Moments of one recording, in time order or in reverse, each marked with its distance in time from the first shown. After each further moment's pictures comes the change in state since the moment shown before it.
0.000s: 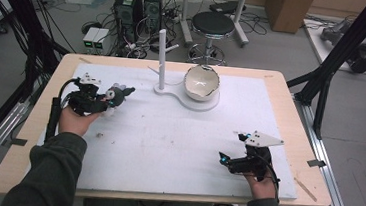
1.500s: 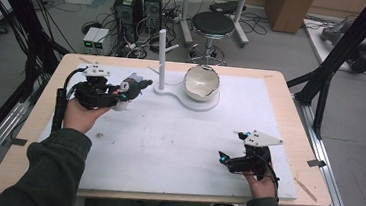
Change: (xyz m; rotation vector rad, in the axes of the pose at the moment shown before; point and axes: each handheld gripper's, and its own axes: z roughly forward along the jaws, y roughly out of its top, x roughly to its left) left arm -0.037 0.043 -0.028 -0.116 -0.146 0.079; right arm 0.000 0.002 0.001 -0.006 -0.010 -0.033
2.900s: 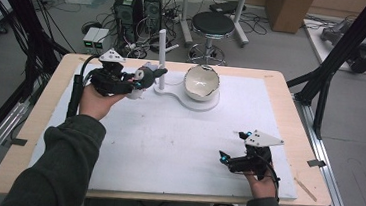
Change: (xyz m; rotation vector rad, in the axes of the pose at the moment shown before) left arm -0.011 0.044 0.022 -0.025 -0.024 0.027; right arm 0.000 0.001 -0.002 -0.009 -0.005 0.001
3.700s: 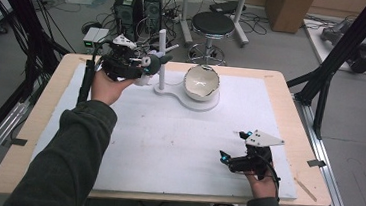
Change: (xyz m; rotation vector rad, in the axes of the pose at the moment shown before) left arm 0.011 0.033 0.029 0.017 0.060 -0.032; right arm -0.002 0.000 0.000 -0.008 0.001 -0.003
